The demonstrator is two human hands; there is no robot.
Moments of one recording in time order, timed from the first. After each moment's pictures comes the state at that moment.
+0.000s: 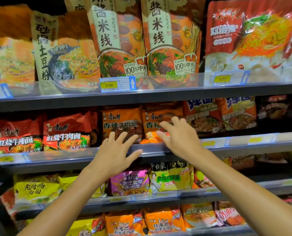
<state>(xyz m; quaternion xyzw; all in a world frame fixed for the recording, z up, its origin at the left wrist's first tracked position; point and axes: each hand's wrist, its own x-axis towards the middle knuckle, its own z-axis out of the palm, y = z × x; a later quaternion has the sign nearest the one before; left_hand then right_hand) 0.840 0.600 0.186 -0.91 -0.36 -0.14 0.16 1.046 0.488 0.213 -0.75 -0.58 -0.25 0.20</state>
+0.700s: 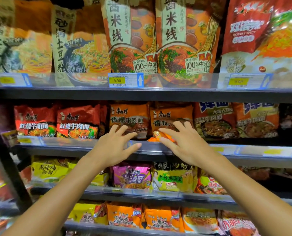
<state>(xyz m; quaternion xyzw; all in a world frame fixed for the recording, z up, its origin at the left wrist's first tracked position) 0.833 0.590 0.203 -0.90 -0.40 -0.13 0.12 1.062 0.474 0.218 -0.72 -0.68 -0.09 0.13</state>
